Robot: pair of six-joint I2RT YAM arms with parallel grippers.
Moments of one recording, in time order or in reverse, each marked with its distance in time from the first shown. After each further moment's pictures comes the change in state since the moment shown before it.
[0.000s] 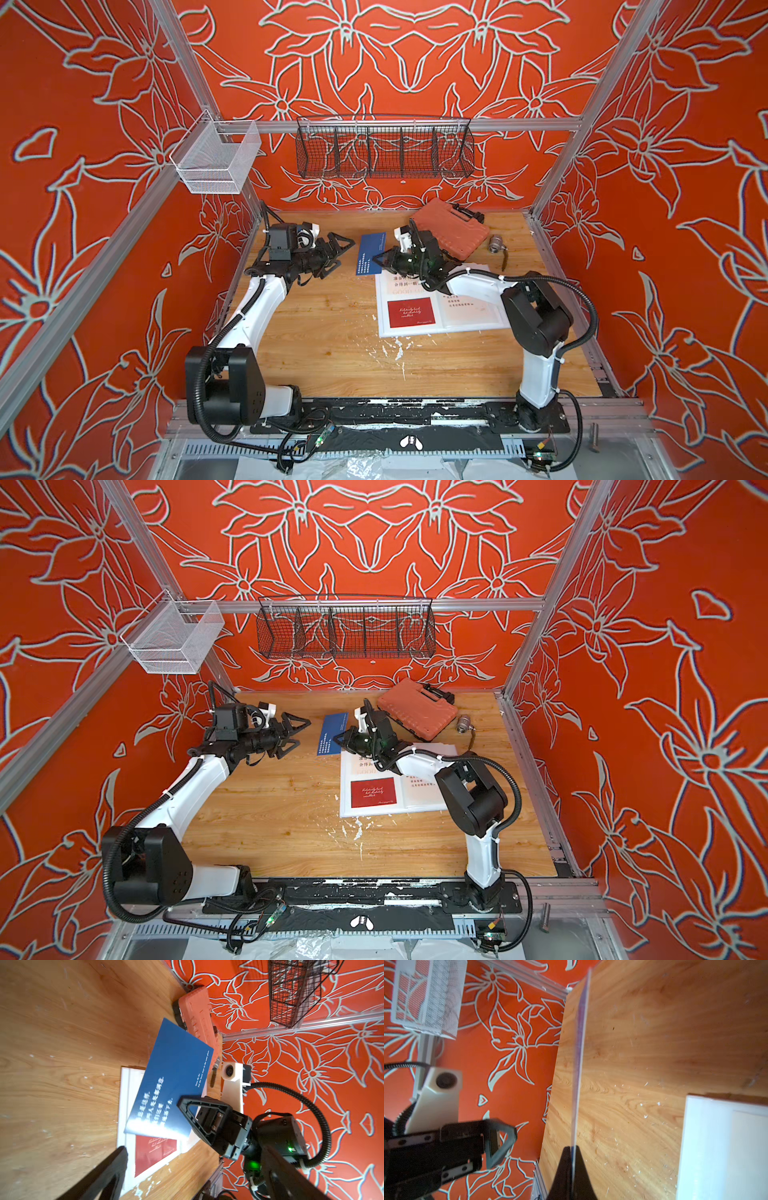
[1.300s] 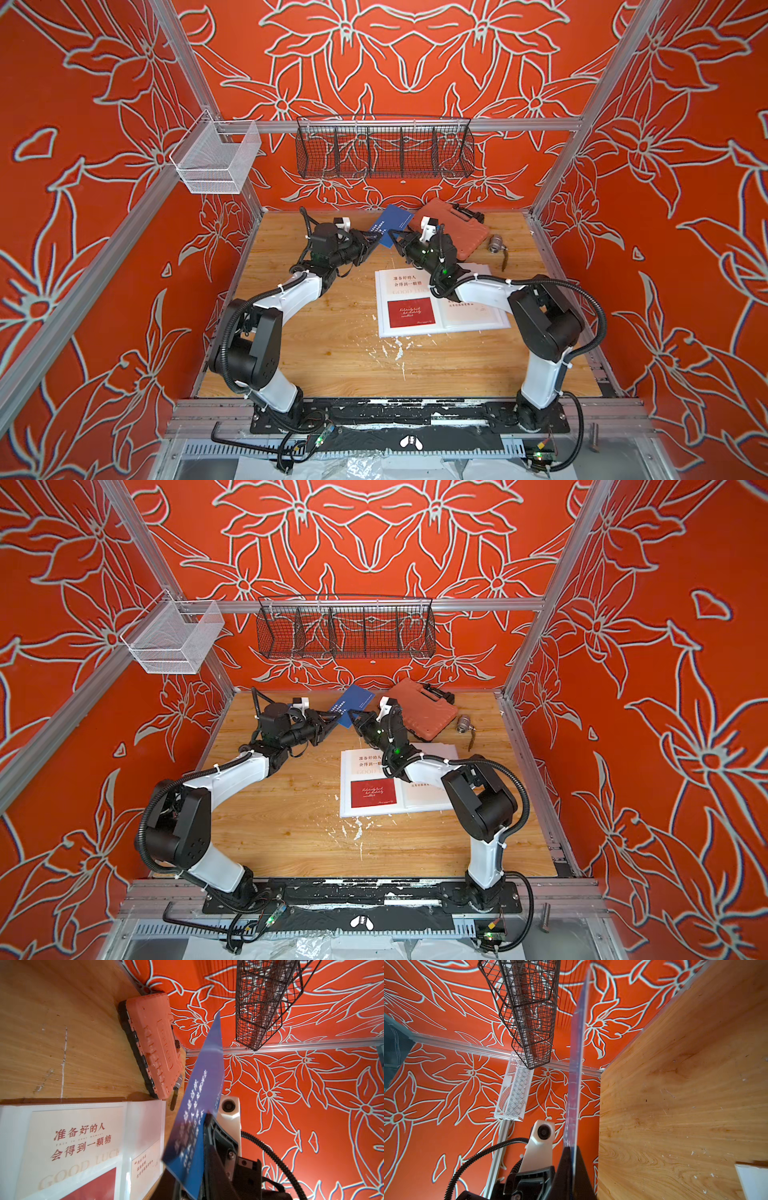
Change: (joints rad) left arm -0.249 0.244 -0.032 0.672 -0.193 -0.420; right arm -0.018 -0.064 -0.141 0.423 0.285 0.327
